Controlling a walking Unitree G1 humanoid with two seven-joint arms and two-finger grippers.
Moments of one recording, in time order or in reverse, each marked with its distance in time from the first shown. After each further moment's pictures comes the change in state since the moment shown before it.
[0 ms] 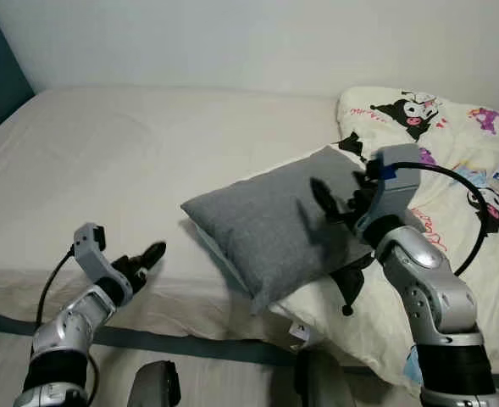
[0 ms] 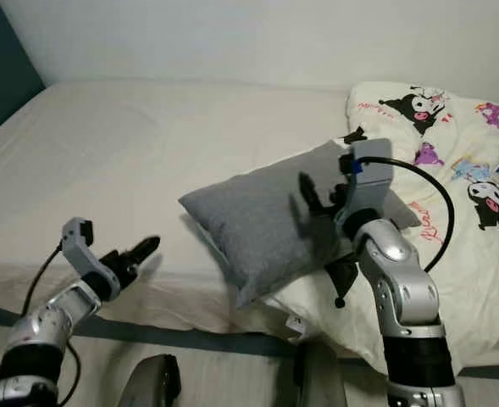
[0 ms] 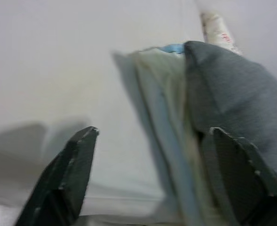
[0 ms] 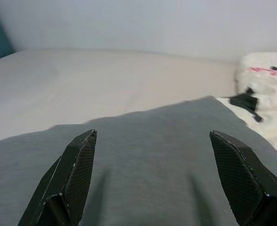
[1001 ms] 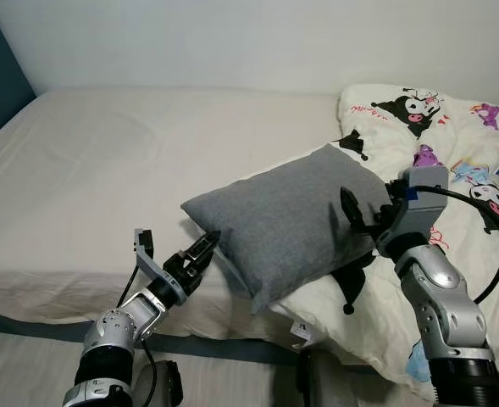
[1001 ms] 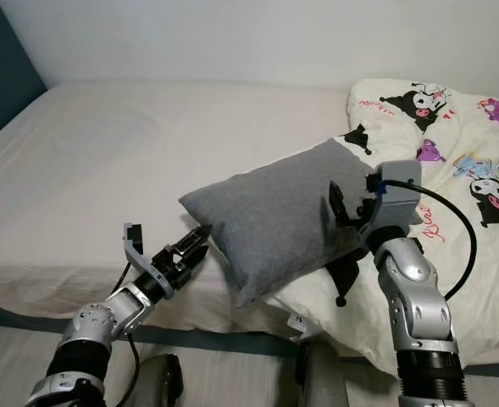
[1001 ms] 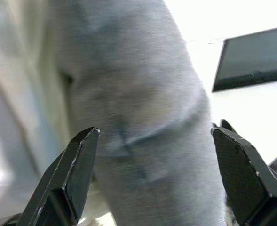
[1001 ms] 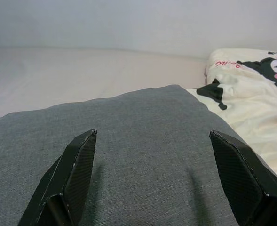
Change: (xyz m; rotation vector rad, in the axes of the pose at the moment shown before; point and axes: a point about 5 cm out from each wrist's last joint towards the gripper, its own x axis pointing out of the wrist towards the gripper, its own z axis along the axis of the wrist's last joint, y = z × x) left arm 0.022 -0.058 -0.056 -0.327 0.121 -0.368; right arm -0.012 -0.026 -0.018 -0.050 -0.014 -0.091
